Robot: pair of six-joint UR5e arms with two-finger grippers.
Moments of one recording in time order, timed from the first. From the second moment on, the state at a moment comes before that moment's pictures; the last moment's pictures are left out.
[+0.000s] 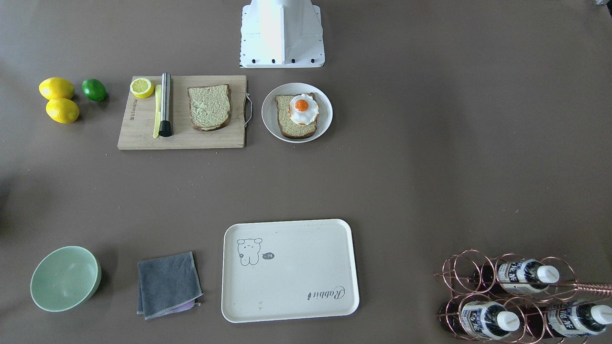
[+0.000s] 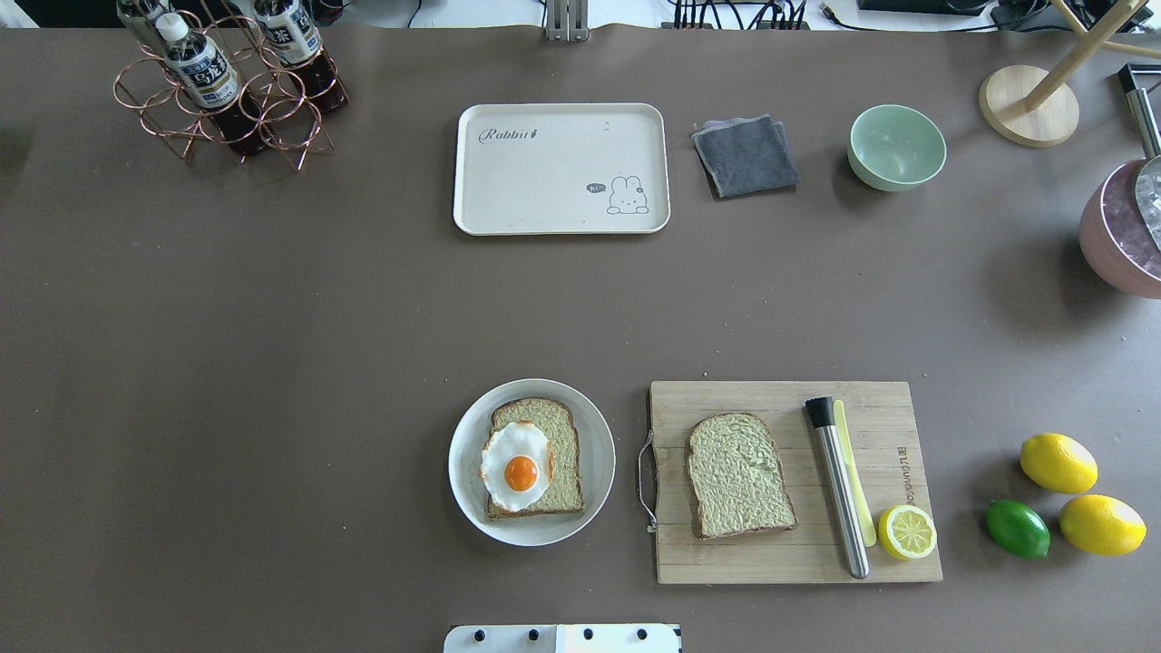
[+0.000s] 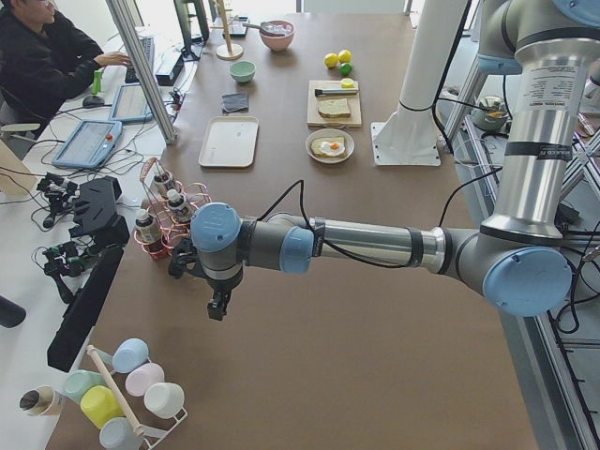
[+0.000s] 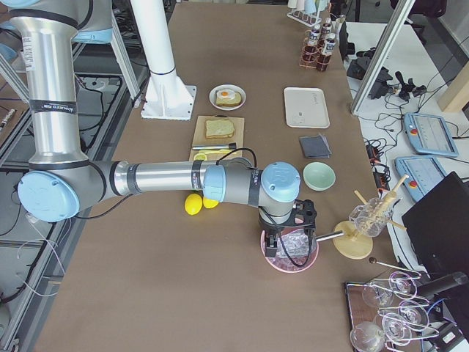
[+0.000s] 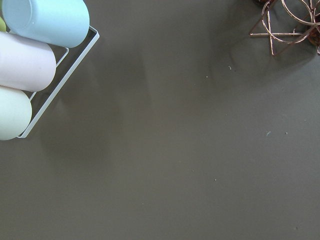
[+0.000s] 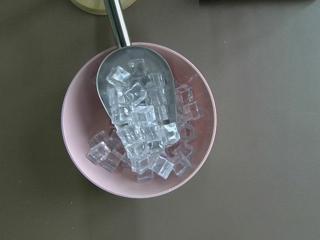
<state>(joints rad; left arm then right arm) -1.62 -1.67 -1.56 -1.62 -2.42 0.10 1.67 -1.54 1.65 -1.72 2.36 -0.06</state>
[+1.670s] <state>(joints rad) -1.28 -1.75 -1.69 -1.99 -2.44 -0.63 1.36 -1.51 1.77 -1.34 2.46 0.49</state>
